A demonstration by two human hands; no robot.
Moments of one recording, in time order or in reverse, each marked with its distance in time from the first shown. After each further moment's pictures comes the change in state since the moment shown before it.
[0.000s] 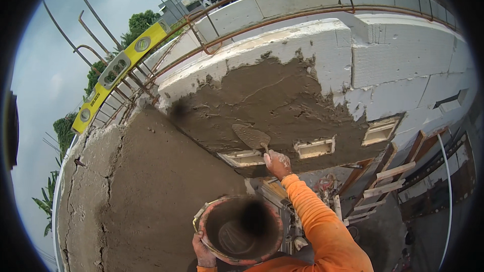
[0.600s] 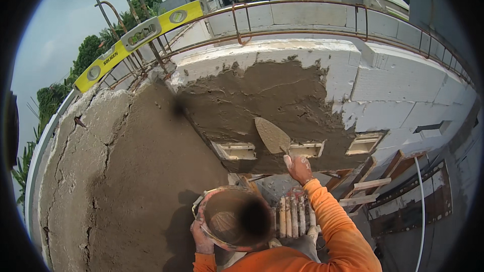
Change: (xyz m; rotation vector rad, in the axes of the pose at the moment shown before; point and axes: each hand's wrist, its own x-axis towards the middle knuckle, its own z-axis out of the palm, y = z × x) left_hand 0.001 -0.022 -0.001 0.050 0.042 0.094; right_hand -0.050 -0.007 -0.123 -0.107 -0.068 0.048
